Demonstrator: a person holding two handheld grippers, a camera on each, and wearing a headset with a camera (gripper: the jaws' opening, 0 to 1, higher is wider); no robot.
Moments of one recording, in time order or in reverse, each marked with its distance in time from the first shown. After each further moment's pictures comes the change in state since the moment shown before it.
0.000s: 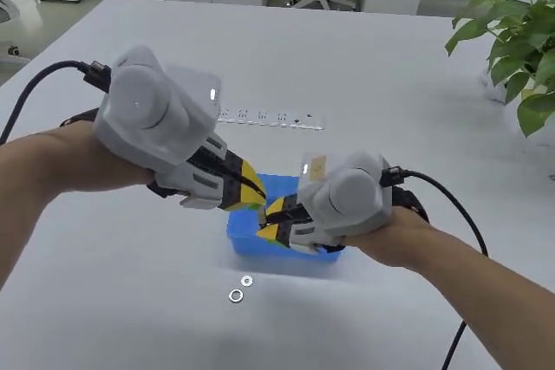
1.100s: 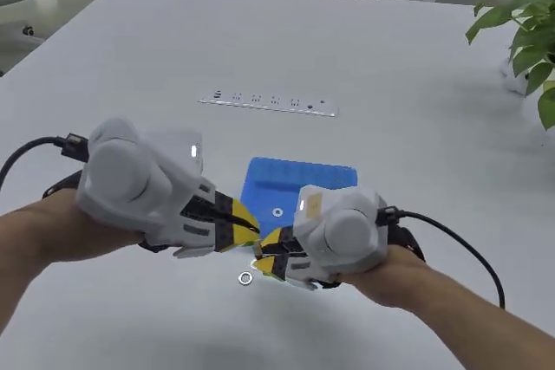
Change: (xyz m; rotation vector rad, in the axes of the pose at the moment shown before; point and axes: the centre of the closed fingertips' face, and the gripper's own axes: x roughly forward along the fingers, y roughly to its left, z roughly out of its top) left arm 0.010 -0.040 -0.040 -0.120 -0.037 0.075; right arm 0.031 0.050 -0.020 0.055 0.001 0.071
